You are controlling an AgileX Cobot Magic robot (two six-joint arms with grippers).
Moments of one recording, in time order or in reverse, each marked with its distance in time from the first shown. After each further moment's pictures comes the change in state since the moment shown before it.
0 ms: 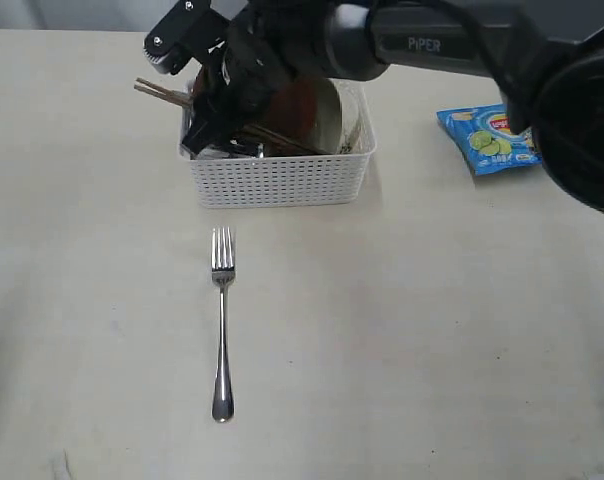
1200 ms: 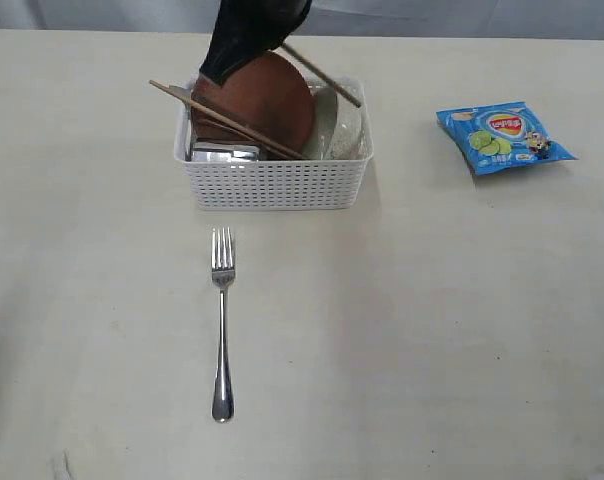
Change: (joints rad) left arm 0.000 0.000 0.000 0.000 0.000 0.000; right arm 0.042 -0.296 0.011 -0.196 0.323 0.058
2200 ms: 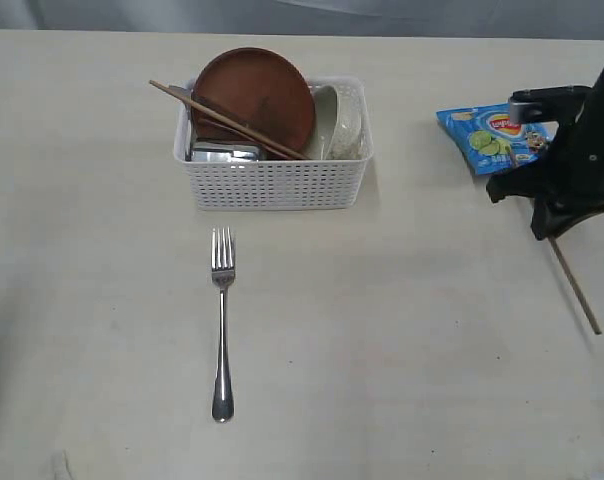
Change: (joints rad) left arm 0.000 0.000 0.000 0.000 0.000 0.000; right arm -0.726 -0.107 0.659 0.497 0.047 -0.084
